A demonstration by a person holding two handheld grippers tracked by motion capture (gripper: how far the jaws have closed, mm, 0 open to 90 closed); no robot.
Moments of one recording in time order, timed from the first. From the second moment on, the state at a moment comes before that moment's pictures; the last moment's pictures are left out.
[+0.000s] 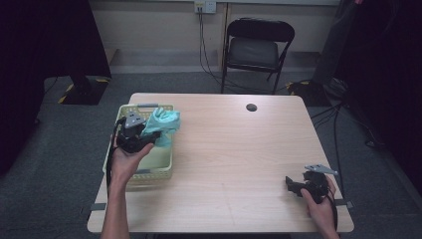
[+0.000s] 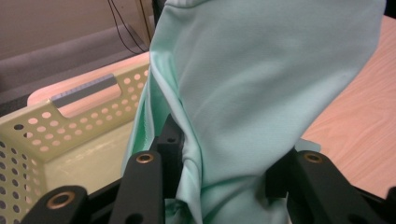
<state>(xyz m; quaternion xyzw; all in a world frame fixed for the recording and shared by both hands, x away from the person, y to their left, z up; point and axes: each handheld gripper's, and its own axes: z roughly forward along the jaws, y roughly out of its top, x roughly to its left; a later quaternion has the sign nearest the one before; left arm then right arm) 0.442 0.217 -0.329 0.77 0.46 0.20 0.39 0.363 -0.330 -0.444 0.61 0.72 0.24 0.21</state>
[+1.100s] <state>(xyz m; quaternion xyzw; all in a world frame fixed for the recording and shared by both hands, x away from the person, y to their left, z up) 0.439 0.161 -0.317 0.79 0.41 0.19 0.42 0.364 -0.330 -0.445 0.61 0.72 0.24 0.21</state>
